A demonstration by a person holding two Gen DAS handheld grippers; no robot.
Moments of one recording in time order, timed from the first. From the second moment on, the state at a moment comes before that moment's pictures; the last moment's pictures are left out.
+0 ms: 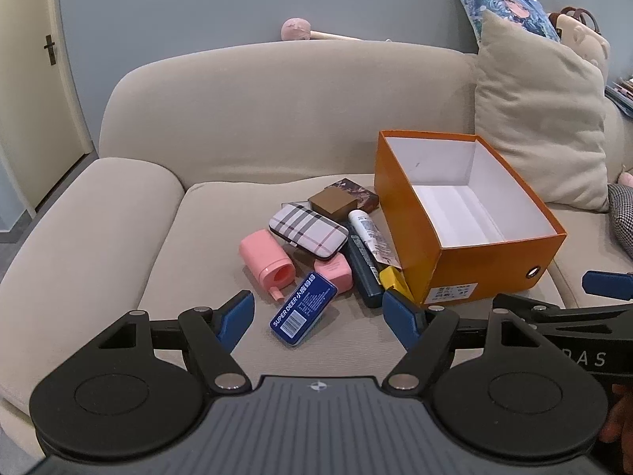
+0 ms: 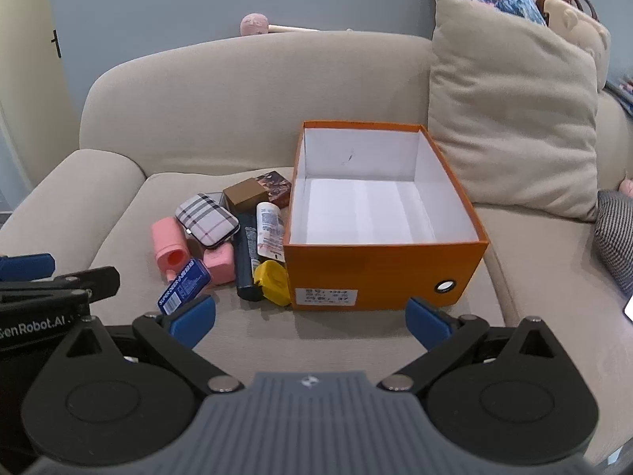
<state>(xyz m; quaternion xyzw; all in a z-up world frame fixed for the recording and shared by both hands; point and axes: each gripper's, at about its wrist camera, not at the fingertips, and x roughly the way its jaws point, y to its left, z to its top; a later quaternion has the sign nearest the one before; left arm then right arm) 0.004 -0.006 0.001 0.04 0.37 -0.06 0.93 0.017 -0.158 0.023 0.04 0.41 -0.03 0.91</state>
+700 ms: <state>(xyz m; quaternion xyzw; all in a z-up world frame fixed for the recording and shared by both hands) 0.012 -0.004 -0.009 0.05 0.39 -0.06 0.92 0.023 -0.159 0.016 0.04 0.42 -0.03 0.91</state>
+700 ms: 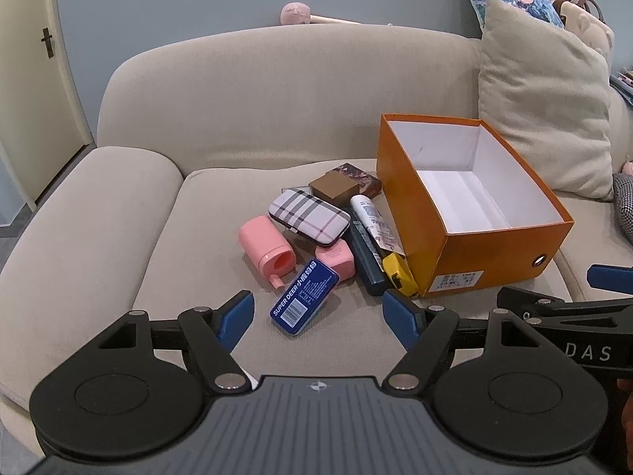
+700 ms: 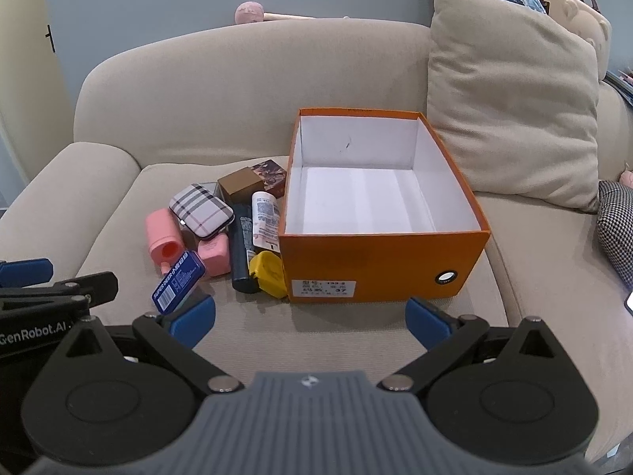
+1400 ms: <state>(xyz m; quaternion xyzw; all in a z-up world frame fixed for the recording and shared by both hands) 0.022 0.005 -0.017 0.03 0.41 -0.06 0.91 0.031 -0.156 0.007 0.05 0.42 -0.02 0.90</state>
